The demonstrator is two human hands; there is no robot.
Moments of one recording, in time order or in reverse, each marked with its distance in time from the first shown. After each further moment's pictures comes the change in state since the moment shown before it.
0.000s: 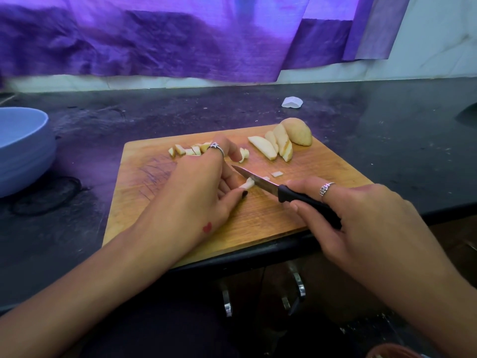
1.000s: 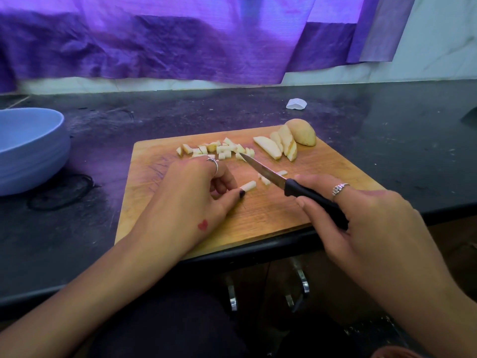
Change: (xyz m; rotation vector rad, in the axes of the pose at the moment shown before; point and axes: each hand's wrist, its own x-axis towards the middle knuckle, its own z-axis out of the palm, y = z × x) left_hand -0.012 -0.009 -0.007 0.195 0.078 -0.024; right_hand -0.008 -0.008 0.001 0.056 0.099 0.009
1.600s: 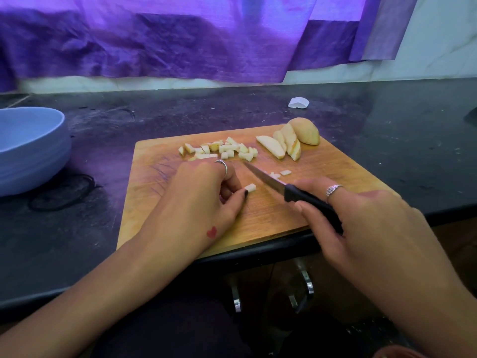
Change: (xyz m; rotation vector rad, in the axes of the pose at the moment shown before) left_hand -0.001 0.002 0.002 0.030 -0.001 0.074; right_hand 0.002 -0.010 0.000 -0.057 -0.098 0.028
